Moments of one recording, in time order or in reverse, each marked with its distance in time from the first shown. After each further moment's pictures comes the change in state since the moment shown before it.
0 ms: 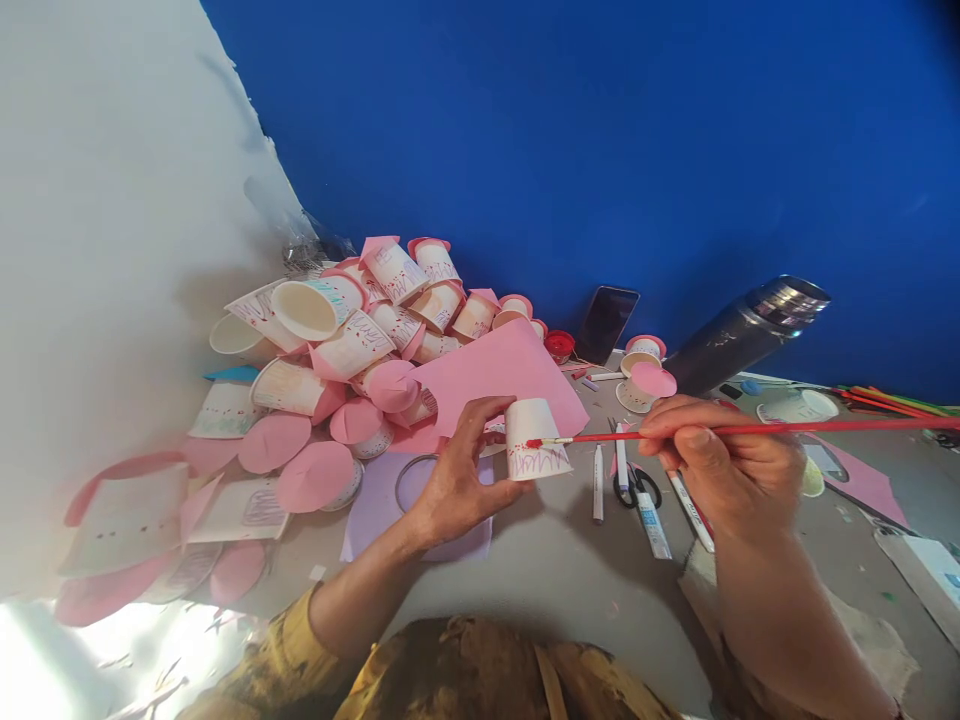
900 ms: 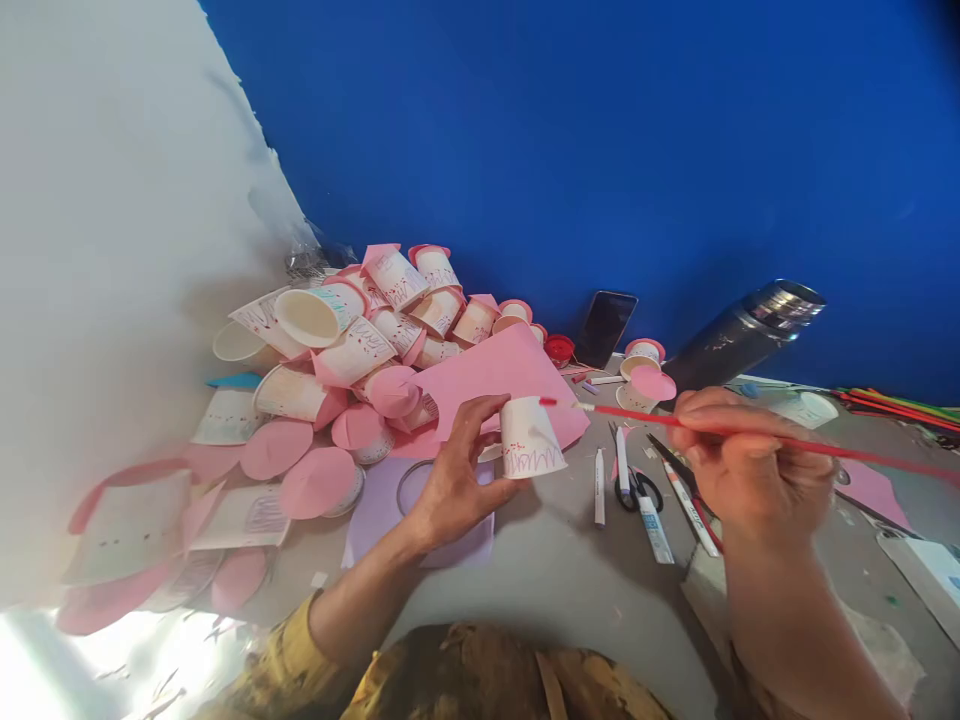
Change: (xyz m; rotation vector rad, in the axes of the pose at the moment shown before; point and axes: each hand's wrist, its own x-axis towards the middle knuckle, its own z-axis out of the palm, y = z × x) left_hand 0.002 0.003 -0.002 0.010 0.040 -0.011; right_hand 0.003 0.002 -0.006 0.058 0.086 -0.090
